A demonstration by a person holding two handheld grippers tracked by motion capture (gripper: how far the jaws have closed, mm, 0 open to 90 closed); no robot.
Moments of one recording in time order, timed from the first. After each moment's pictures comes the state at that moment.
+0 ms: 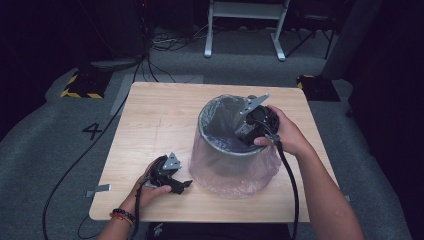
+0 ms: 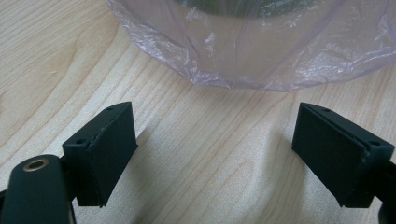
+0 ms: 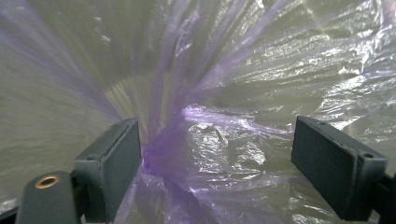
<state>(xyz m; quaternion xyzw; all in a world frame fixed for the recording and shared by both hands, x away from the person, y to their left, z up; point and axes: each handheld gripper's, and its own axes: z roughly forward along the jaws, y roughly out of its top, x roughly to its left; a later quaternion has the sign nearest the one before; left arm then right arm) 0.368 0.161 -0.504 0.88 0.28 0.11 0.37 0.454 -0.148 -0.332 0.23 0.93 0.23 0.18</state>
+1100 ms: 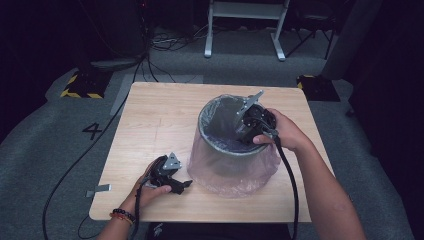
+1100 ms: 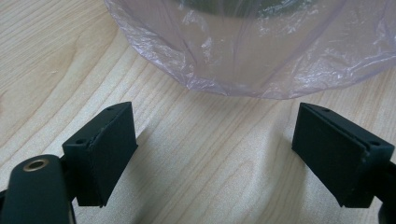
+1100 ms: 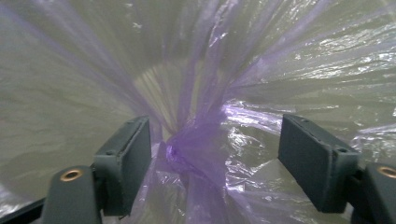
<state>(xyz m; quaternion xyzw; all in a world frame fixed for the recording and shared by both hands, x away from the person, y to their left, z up) 0.368 0.161 -0.504 0.88 0.28 0.11 0.37 0.465 -0.142 -0.335 0.21 0.95 0.22 0.10</state>
